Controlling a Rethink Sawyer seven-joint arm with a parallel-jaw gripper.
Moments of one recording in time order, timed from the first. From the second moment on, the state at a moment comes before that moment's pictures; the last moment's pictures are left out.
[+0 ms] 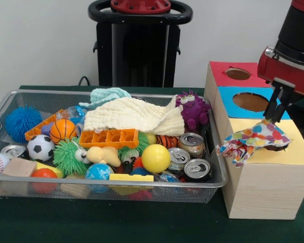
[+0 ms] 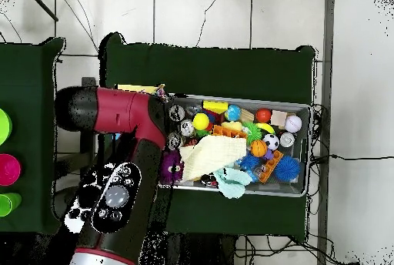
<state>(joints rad) 0.33 -0.37 -0.48 1.20 0.38 0.82 2.21</state>
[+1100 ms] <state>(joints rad) 0.32 -0.41 -0.48 1.20 0.38 0.88 2.21</state>
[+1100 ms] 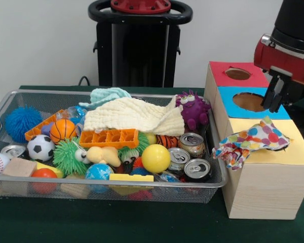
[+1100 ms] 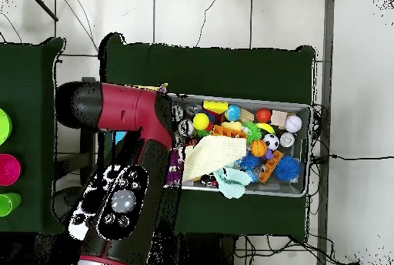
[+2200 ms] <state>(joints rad) 0.30 -0.34 -0.48 1.15 0.39 0.85 2.21</state>
